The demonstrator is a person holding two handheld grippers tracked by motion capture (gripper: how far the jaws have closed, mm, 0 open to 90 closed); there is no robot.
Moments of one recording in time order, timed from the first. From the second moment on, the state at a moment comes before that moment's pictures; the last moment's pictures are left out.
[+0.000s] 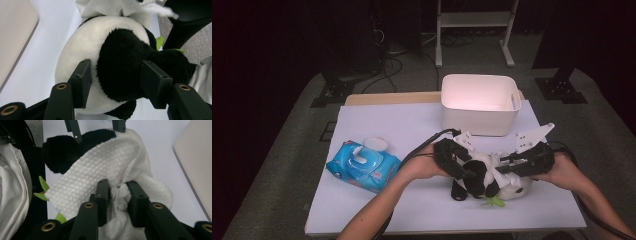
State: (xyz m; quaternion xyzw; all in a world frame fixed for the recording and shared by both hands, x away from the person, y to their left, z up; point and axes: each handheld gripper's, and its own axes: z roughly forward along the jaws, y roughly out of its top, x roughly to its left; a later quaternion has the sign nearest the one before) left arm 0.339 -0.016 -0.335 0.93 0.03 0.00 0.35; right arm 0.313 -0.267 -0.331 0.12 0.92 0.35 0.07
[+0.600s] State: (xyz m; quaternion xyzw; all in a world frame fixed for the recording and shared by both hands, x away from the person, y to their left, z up) left arm 0.339 -0.016 -0.335 0.94 0.03 0.00 0.35; right arm 0.300 -0.277 -0.328 0.13 0.93 0.34 0.08
